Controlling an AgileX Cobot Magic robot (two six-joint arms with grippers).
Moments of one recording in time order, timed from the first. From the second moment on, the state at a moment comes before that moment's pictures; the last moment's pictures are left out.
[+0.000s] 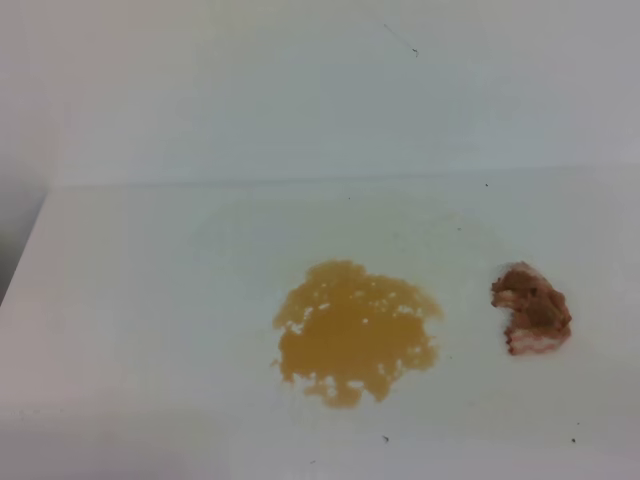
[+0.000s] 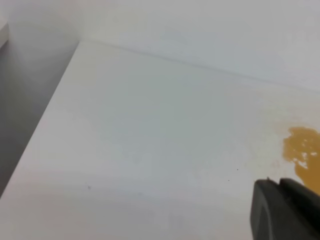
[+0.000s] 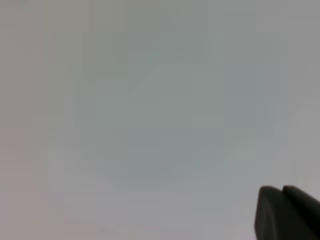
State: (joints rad) left arm -0.03 0.00 0.00 -0.14 0.31 -0.09; right arm 0.05 0.00 0.00 0.56 -0.30 -0.13
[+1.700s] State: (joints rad) left arm -0.03 0.00 0.00 -0.14 0.31 -0.09; right arm 0.05 1.00 -0.93 0.45 0.75 -0.51
